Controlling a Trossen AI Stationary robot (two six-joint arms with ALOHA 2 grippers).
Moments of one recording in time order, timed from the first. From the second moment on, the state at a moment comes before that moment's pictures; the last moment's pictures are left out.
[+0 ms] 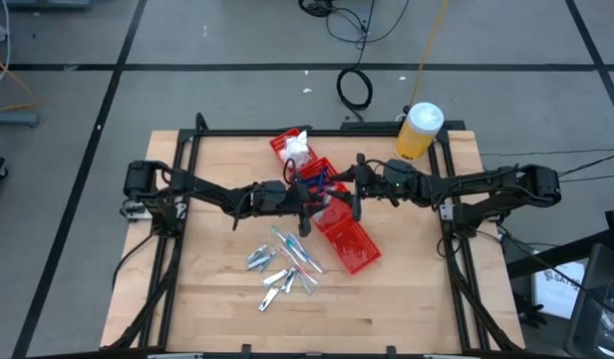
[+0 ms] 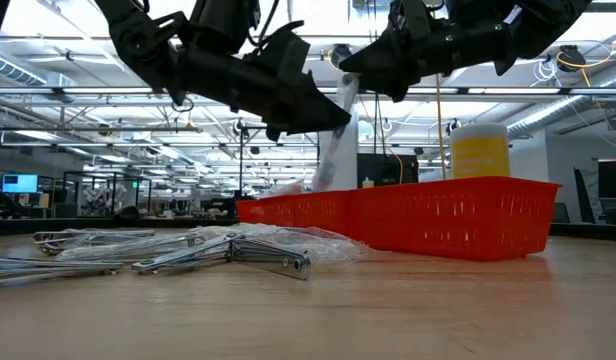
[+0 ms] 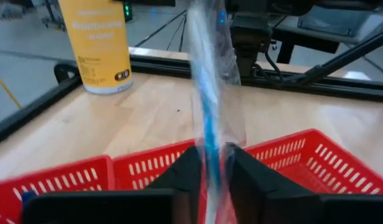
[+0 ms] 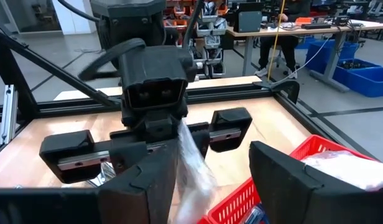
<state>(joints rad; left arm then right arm) 0.05 1.75 0.83 0.70 -0.08 -0.07 -0.16 1.29 0.65 0.53 -0.05 0.04</state>
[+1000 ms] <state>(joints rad) 0.04 1.65 0.83 0.46 -0.07 0.00 -0.16 1.29 0.65 0.63 -0.06 0.04</state>
